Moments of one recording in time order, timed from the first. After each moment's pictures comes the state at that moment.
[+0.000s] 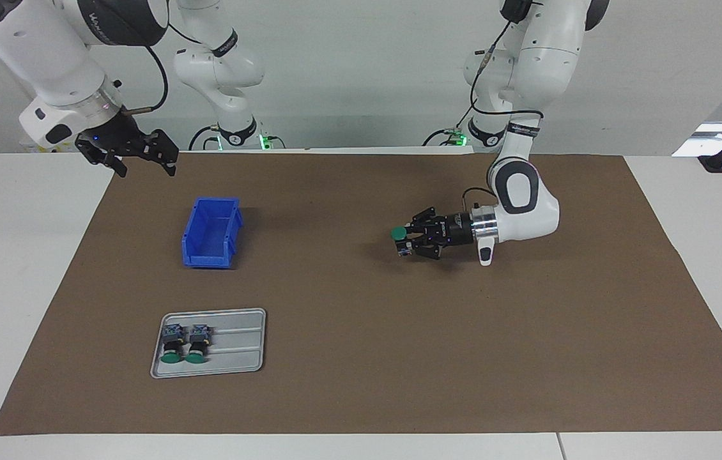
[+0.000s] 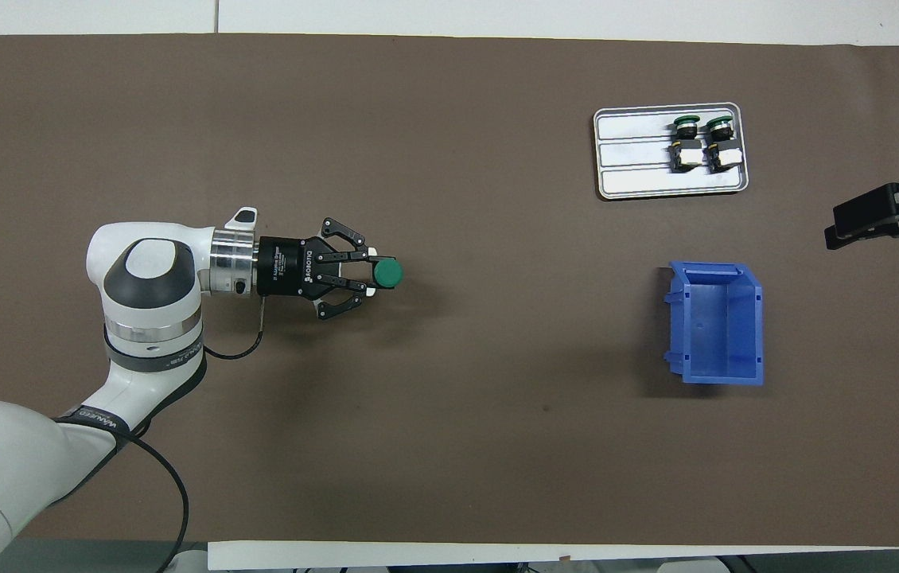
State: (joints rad) left arm -0.23 0.29 -0.11 -2.18 -1.55 1.93 -0.67; right arm -0.02 0.01 -0.02 -1.56 0.04 1.43 -0.01
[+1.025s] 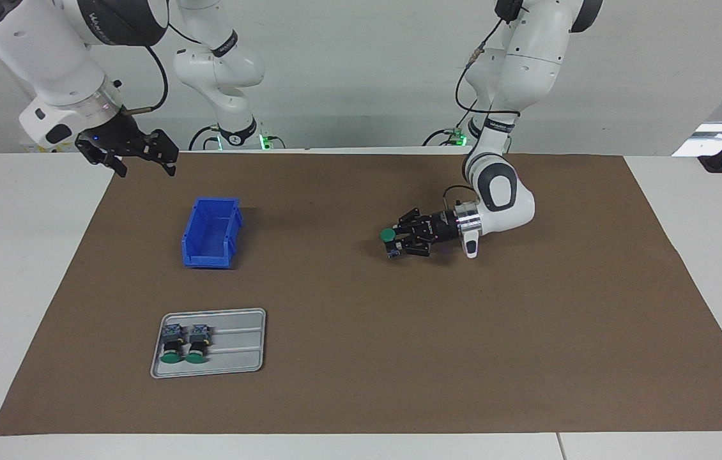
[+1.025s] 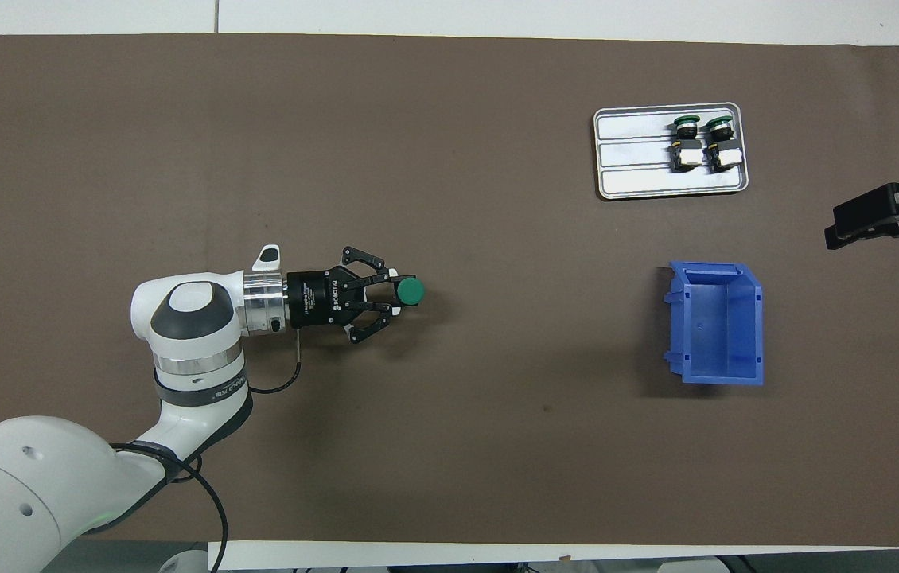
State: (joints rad) left arm -0.32 0.30 -0.11 -2.28 -1.78 2.04 -0.48; right arm -0.02 0.01 -0.02 -1.56 0.04 1.43 -0.01
